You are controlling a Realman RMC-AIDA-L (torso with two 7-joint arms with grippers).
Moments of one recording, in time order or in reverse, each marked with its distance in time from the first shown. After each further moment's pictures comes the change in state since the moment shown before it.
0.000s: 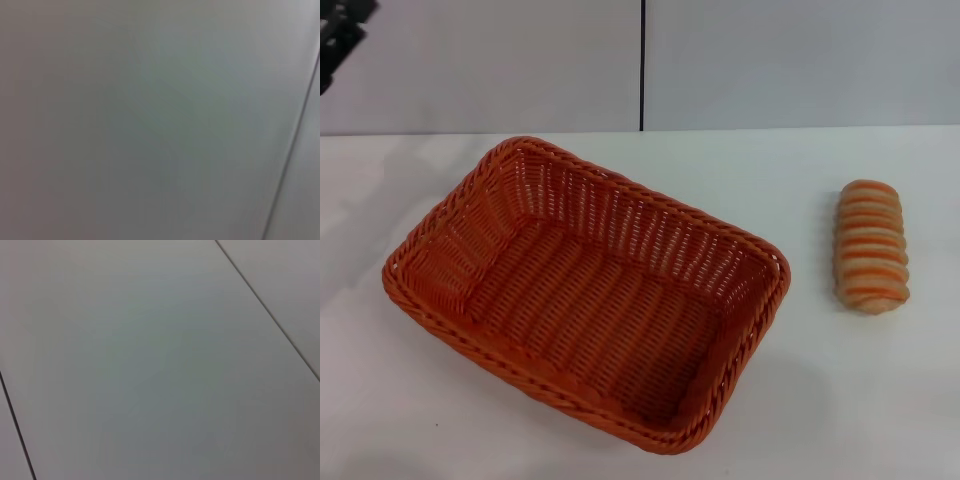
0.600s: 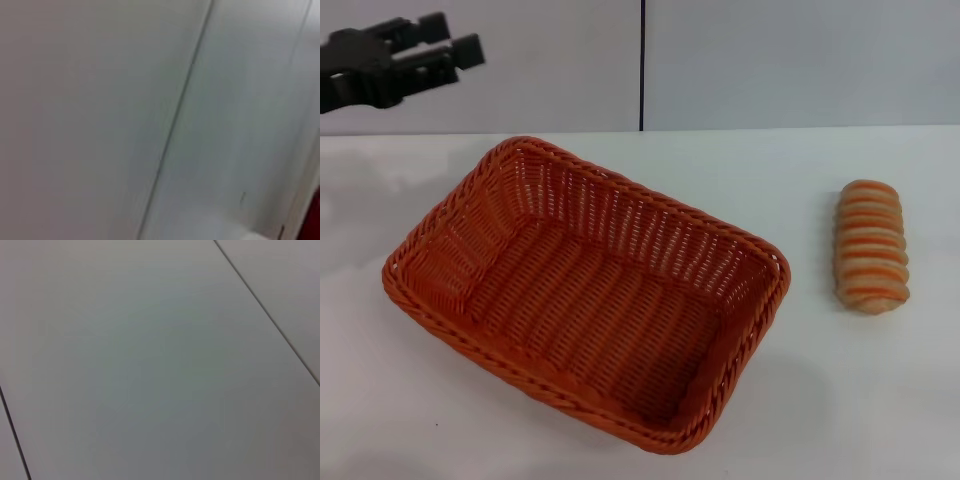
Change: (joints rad) left arm -0.019 0.034 -0.007 0.491 0.545 0.023 -0.491; right arm 0.002 0.000 0.000 0.002 0.000 0.014 -0.007
